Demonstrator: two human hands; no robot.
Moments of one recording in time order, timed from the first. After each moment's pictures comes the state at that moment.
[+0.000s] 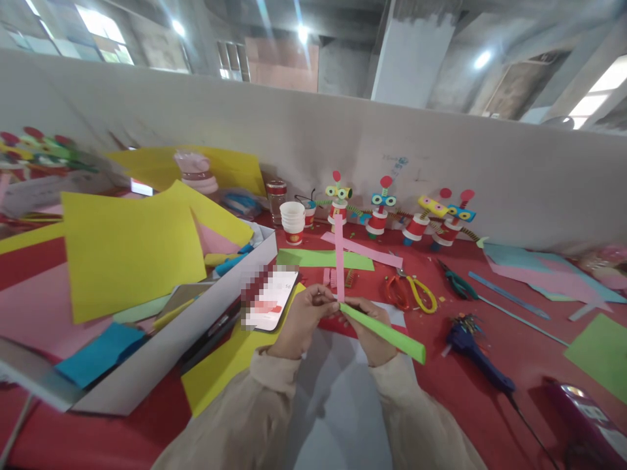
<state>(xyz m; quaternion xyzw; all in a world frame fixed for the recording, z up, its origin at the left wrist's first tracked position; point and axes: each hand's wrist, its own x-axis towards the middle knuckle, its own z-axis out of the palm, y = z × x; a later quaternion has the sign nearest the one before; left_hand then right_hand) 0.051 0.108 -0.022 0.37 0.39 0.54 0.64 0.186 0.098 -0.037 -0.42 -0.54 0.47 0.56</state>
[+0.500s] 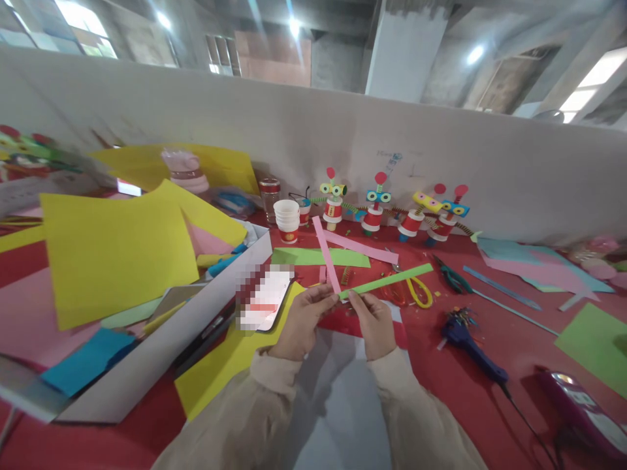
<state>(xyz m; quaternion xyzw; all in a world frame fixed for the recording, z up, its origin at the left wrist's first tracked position) 0.063 0.105 -0.018 0.29 0.38 0.55 0.69 0.185 0.098 -0.032 -0.49 -0.46 0.44 0.60</state>
